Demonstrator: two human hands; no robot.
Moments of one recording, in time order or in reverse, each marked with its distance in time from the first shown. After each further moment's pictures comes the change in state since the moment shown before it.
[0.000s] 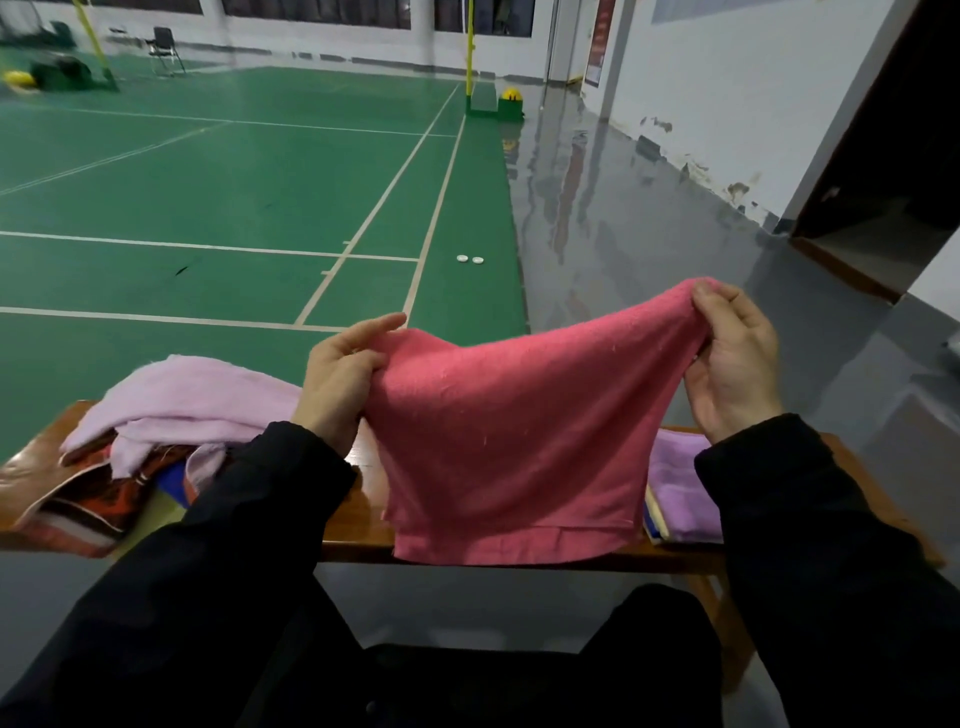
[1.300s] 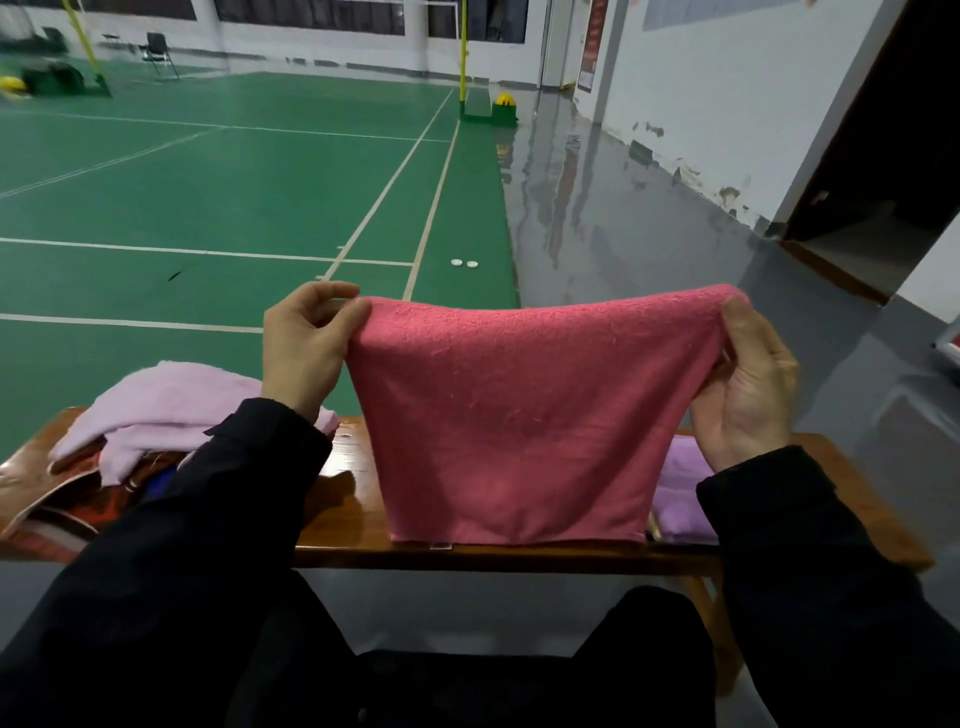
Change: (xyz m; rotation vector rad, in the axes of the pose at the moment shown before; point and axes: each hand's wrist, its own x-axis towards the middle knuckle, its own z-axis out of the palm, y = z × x) left_hand 0.025 0.022 -0.011 0.248 0.145 0.363; right_hand -0.025 -0.010 -0.015 0.114 0.038 -0.047
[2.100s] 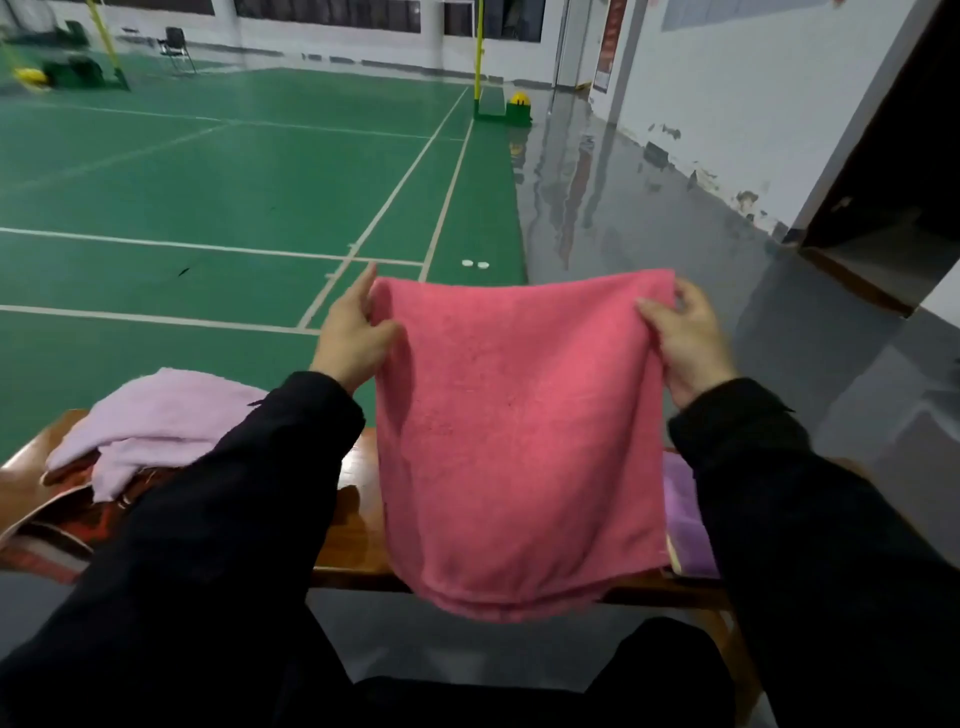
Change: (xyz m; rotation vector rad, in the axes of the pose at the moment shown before) left_hand 0.059 -0.038 0.033 0.156 -0.251 -0.172; right_hand 0.098 0.060 0.039 -0.552 -0.158 0.179
